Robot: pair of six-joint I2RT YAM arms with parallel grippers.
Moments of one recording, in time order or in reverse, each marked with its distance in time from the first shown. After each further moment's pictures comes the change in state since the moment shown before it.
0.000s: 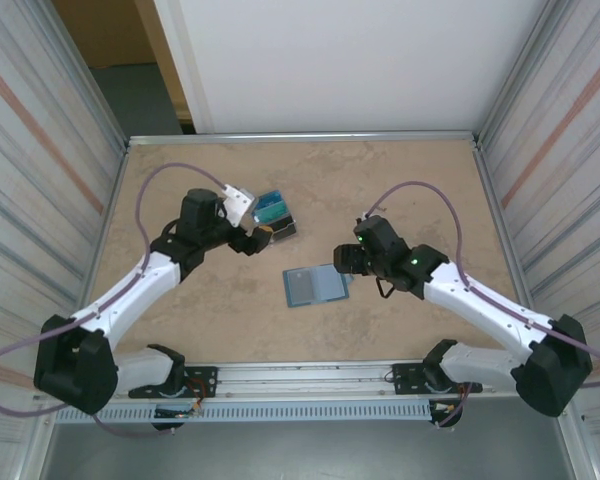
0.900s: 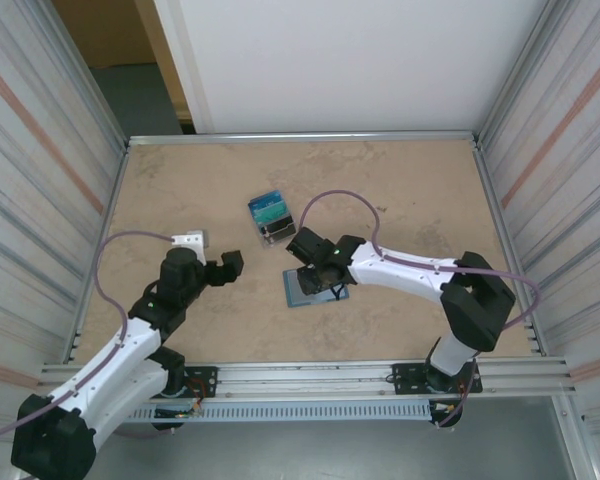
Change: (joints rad) left arm 0.000 -0.444 -0.453 0.063 -0.294 -0.582; right arm 0.216 0.494 0.256 -0.088 -0.066 -0.058
